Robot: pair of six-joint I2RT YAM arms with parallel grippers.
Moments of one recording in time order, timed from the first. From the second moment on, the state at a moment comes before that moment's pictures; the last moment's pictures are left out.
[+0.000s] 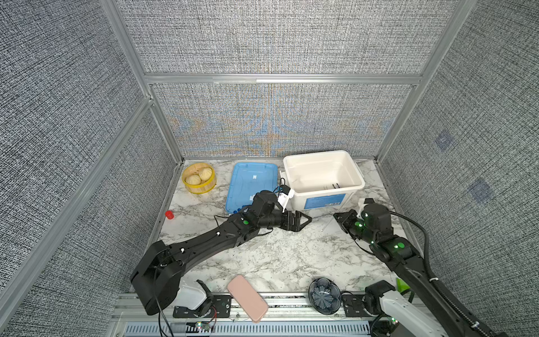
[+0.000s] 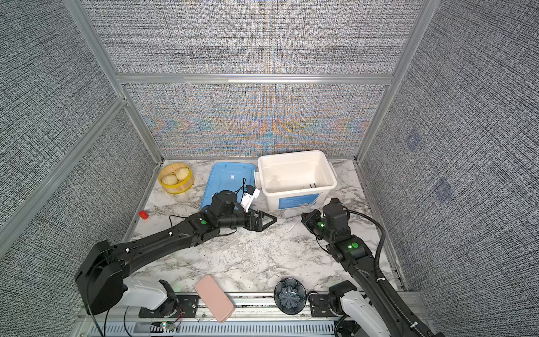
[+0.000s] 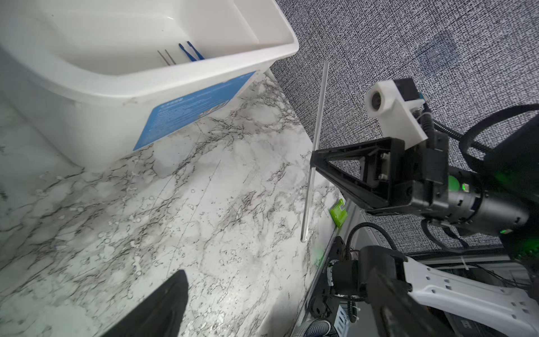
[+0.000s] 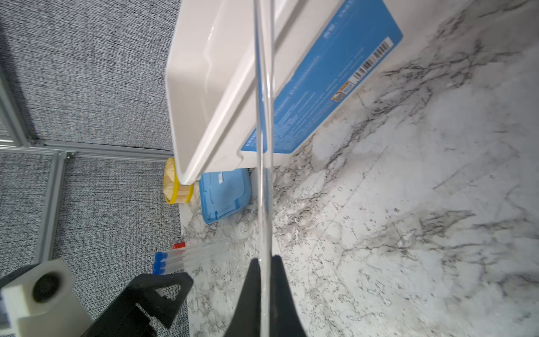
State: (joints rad) left arm -0.86 1.43 0.95 0.03 0.45 -0.65; right arm 0.36 0.79 0.66 -0.40 -0.13 1.07
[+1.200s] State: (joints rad) left arm -0.86 1.60 1.00 0.21 0.61 -0.76; right arm 0.56 1.00 0.81 -0.23 -0.07 1.07
